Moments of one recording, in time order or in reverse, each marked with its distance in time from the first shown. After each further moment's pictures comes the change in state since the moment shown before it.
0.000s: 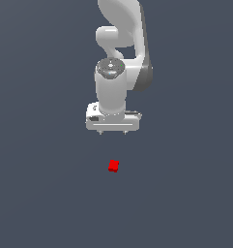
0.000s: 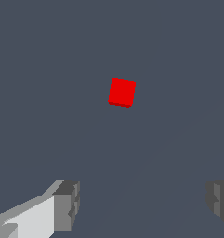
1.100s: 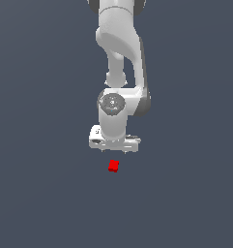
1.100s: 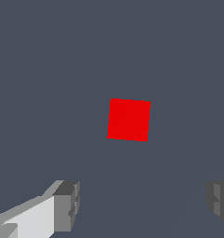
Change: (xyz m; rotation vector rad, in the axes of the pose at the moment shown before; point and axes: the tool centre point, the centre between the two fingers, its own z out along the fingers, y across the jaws) arm 0.045 -0.004 0.078 0.000 0.008 0.086
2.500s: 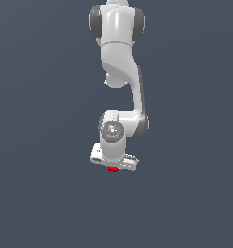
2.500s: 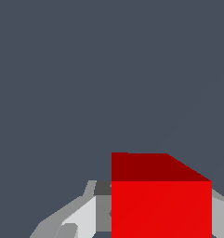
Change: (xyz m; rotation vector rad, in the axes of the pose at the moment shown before) arm 0.045 -0.003 0.070 0.000 0.007 0.081
